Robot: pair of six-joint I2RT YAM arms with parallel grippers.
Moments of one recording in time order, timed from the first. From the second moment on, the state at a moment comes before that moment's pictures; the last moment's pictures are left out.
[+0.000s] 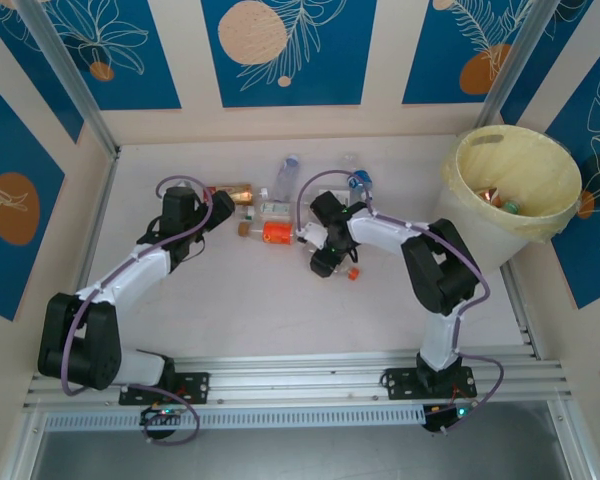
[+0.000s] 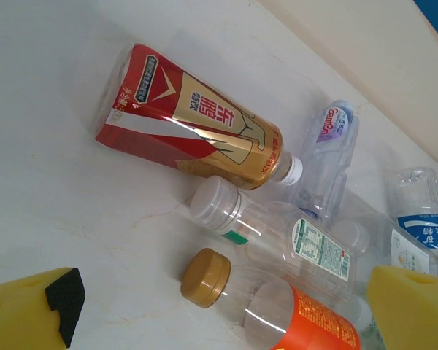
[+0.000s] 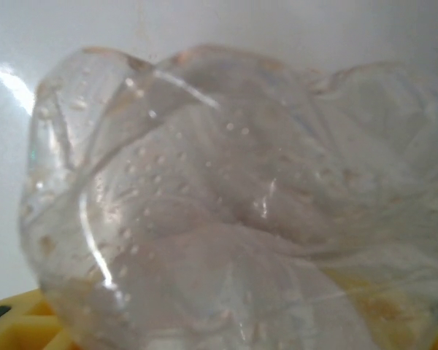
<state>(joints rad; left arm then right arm) -0.23 1.36 0.82 -0.06 0.01 -0.78 0.58 1.86 1.24 -0.72 -0.10 -0.39</state>
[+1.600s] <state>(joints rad) -0.23 1.45 0.86 -0.03 0.14 -0.86 -0.51 1.15 1.28 -0.30 -0.45 0.57</state>
